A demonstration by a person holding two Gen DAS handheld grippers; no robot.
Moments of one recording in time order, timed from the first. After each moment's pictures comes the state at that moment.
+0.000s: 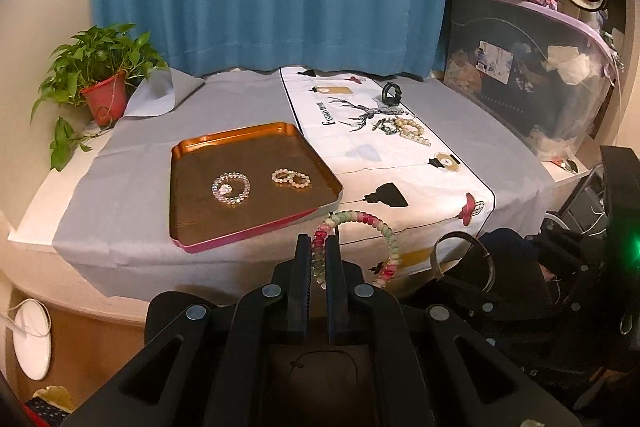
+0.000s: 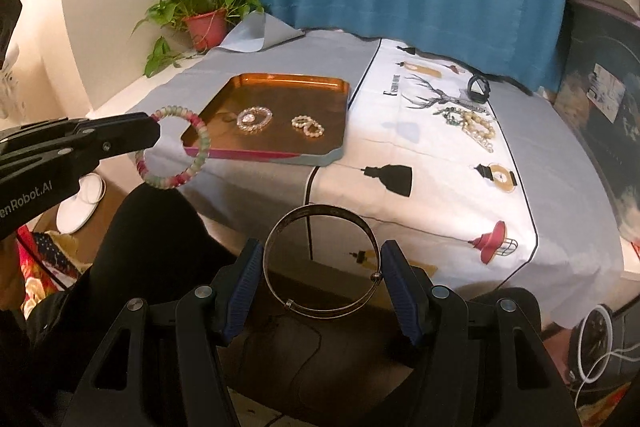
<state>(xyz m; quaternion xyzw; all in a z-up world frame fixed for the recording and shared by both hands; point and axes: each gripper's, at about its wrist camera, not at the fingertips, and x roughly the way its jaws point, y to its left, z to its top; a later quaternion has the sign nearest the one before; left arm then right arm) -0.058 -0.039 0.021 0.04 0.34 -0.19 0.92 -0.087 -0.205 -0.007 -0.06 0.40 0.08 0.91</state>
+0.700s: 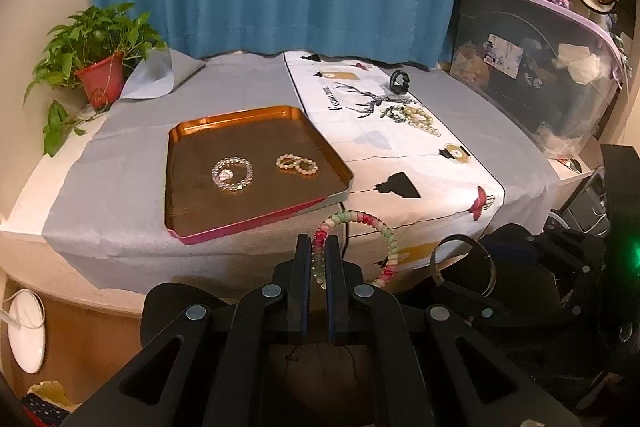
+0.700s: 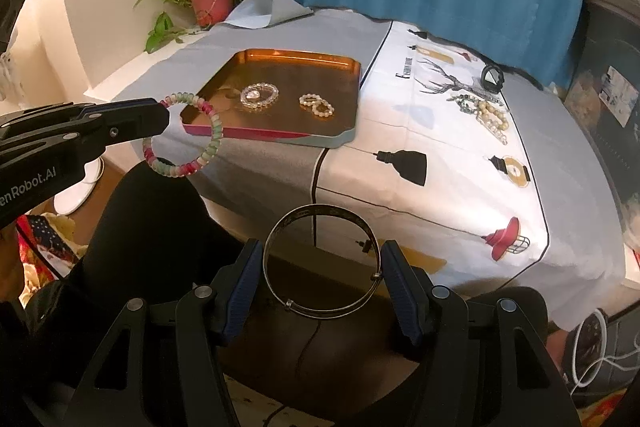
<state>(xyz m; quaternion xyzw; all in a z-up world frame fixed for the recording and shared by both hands) -0.034 -0.031 0.003 0.03 0.37 -0.18 0.91 -0.065 -0.193 -0.024 -0.08 0.43 0.09 0.89</state>
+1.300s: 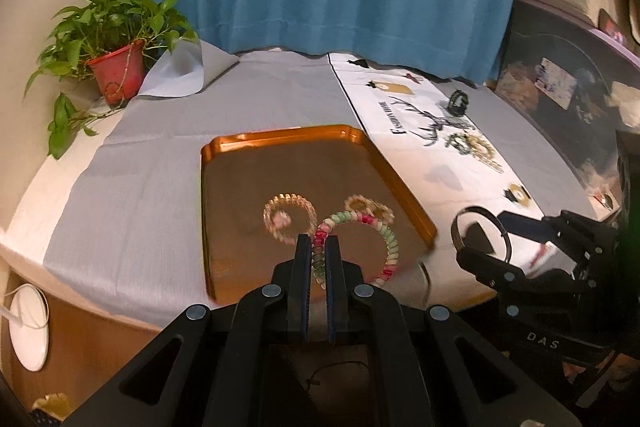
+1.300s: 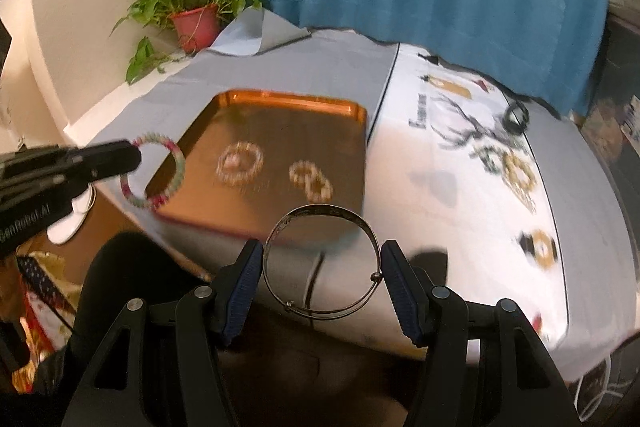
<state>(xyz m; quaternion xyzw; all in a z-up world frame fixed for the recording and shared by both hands) 0.080 0.009 -0.007 0.01 0.38 -0.14 0.91 0.072 -0.166 -0.022 -0.07 0.41 0.09 0.91</state>
